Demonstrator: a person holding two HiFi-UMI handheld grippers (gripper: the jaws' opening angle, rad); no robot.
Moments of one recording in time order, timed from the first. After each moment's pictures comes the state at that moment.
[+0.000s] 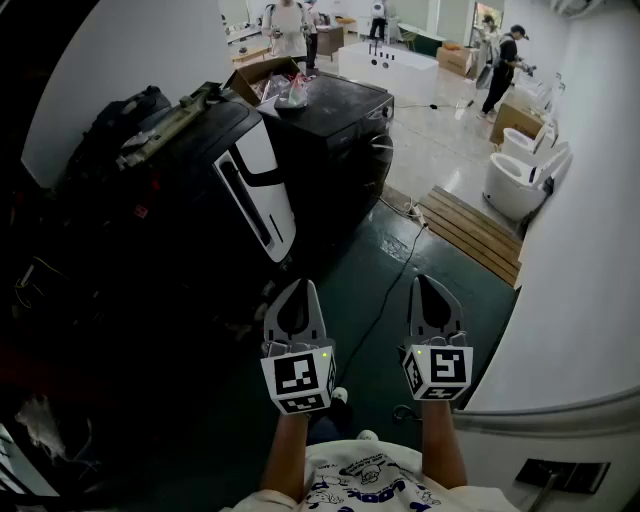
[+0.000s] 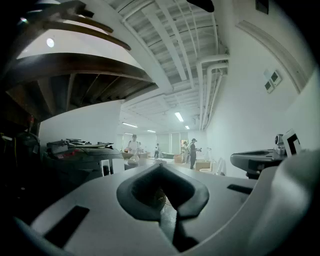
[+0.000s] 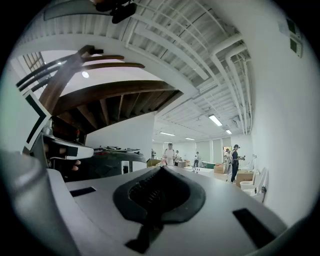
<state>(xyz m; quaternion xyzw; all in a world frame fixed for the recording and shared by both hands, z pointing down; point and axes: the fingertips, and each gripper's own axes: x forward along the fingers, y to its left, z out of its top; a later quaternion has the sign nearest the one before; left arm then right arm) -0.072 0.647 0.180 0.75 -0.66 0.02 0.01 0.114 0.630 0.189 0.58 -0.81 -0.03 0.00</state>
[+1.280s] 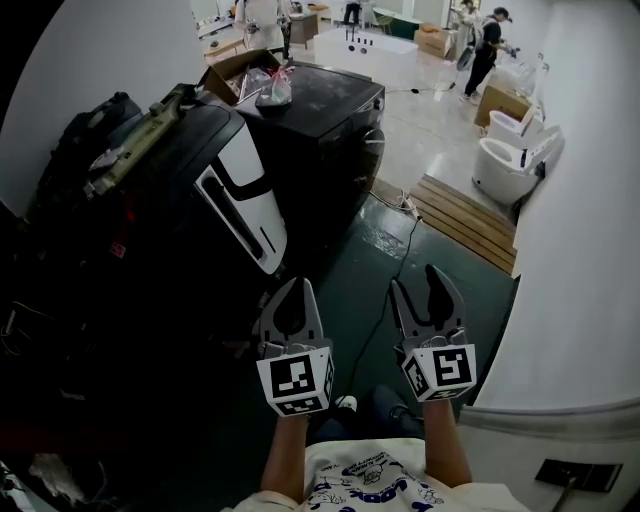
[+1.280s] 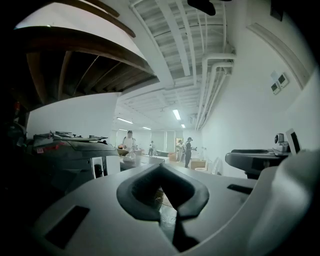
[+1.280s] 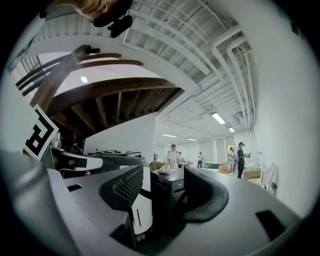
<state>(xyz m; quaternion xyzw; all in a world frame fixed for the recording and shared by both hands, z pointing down) -0.135 0.509 0.206 0.77 -0.63 0.02 0.03 0.037 0.510 0.201 0.57 -0.82 -0.01 -0.03</state>
